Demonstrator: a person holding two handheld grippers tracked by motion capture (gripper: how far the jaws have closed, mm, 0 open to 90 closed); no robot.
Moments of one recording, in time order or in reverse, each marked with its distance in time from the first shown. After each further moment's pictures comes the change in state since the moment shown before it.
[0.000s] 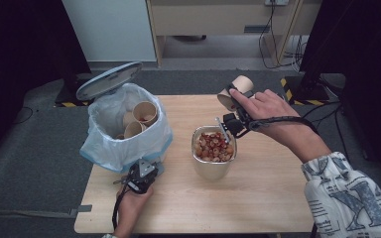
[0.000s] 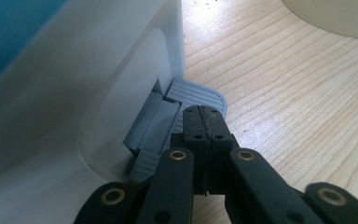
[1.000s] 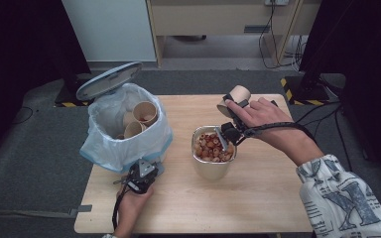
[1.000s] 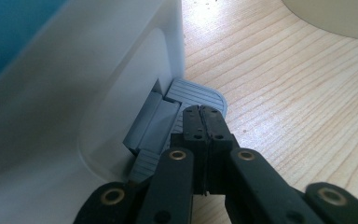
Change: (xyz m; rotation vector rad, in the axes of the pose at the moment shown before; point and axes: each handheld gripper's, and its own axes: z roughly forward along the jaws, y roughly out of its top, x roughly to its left) left arm 0.000 0.000 0.000 -0.002 0.000 -0.002; right arm 0.029 0.014 0.008 -0.007 0.065 -0.092
